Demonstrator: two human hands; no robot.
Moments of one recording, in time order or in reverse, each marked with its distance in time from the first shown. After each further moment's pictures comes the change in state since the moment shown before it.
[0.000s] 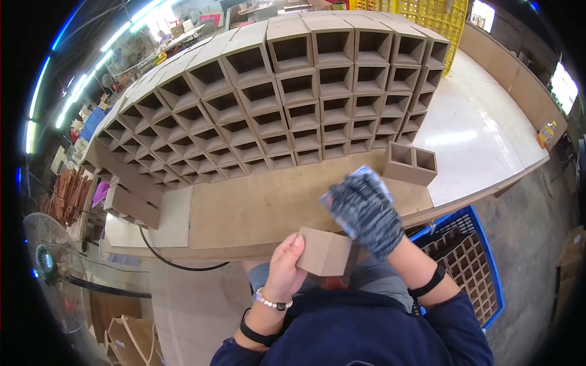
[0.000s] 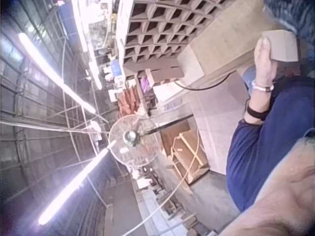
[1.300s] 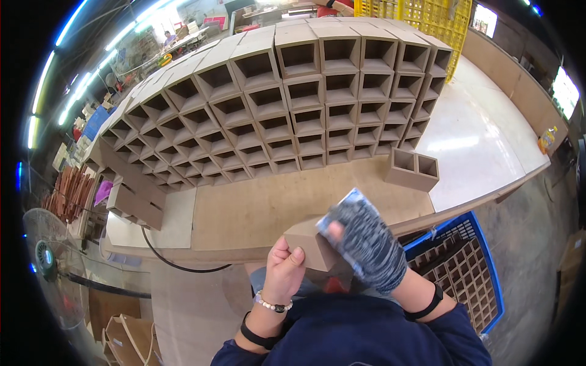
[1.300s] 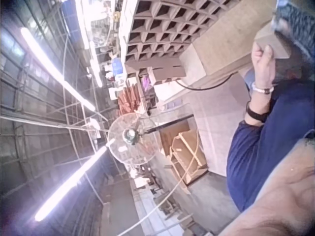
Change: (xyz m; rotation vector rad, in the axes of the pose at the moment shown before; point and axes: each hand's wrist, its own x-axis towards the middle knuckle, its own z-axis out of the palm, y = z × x) left_hand 0.000 -0.003 -0.013 -0.044 -0.082 0.185; right_hand -0.010 -0.036 -0.035 0.417 0.284 -0.035
